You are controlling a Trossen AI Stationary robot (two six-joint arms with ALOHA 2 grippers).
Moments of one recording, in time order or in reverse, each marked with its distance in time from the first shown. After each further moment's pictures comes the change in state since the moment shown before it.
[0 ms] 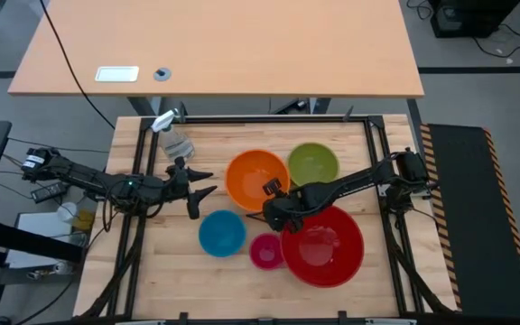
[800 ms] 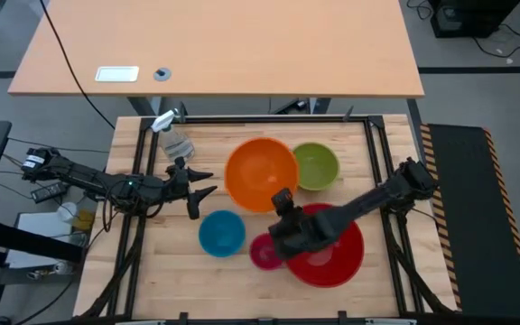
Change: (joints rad) left arm 0.000 0.000 0.000 0.000 0.002 -0.007; right arm 0.263 -0.002 0.237 -0.340 0.554 0.181
